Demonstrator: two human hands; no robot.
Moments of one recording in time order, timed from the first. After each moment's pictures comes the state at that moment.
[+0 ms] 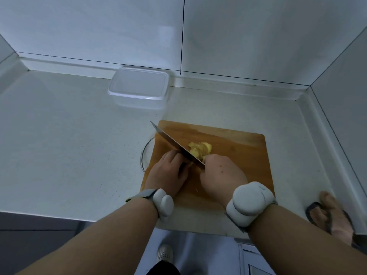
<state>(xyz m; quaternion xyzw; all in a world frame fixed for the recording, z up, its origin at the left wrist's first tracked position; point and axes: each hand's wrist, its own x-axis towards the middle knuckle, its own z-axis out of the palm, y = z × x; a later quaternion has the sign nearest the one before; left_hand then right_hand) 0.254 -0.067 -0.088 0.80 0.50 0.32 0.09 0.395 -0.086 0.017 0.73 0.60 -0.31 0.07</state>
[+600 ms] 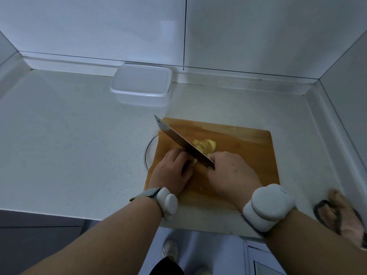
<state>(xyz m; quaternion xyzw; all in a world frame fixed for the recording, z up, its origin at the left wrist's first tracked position) 0.252 -0.069 -0.088 0.80 0.51 0.29 0.12 0.402 -0.090 0.022 0.72 0.61 -0.33 0.02</state>
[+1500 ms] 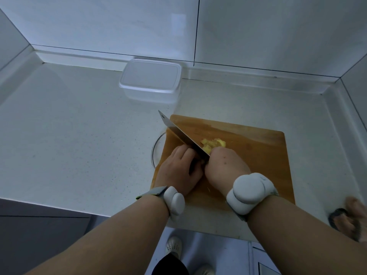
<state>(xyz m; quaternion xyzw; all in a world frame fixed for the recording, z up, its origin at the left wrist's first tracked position) 0.256 -0.068 -0.082 0.79 0.51 0.33 0.10 0.381 -0.064 0.010 0.73 0.59 -0.33 0.07</state>
